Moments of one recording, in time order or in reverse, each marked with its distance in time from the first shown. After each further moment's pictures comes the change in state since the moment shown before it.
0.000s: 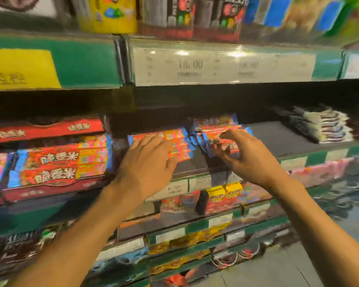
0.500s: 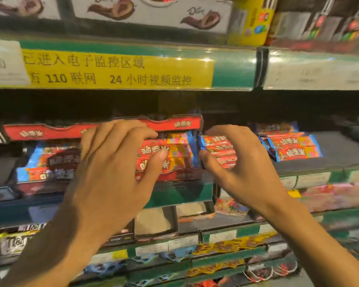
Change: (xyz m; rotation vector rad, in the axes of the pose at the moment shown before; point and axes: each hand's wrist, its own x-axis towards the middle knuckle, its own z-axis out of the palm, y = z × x) left_hand -0.136 -0.128 -0.110 -0.061 0.386 -0.071; right_hand -0.011 -0.219 0.028 0.270 0.231 -0.260
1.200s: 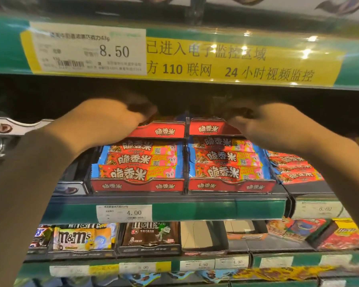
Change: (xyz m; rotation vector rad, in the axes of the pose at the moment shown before) left_hand 0.045 -0.118 -0.061 0.120 -0.426 -0.428; right_hand 0.102 -0.071 0.032 -0.096 -0.388 0.098
